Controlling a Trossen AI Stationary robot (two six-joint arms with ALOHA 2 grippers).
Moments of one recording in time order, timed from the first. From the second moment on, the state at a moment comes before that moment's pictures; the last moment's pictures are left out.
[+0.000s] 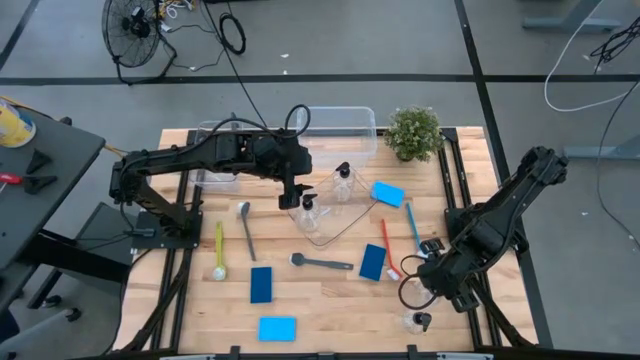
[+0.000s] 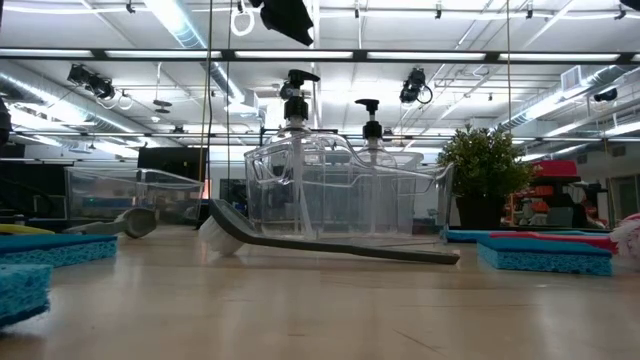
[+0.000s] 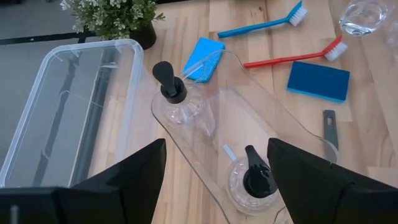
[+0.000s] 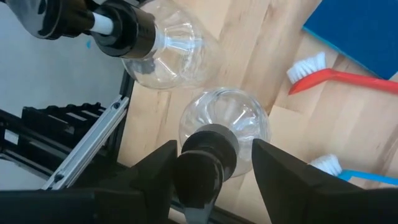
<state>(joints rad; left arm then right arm) 0.11 1.56 1.65 -0.87 -0.11 0.17 0.77 1.27 1.14 -1.11 -0.16 0.51</state>
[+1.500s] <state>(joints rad) 0.11 1.56 1.65 -0.87 -0.11 0.17 0.82 1.33 1.14 -1.10 -0.11 0.51</state>
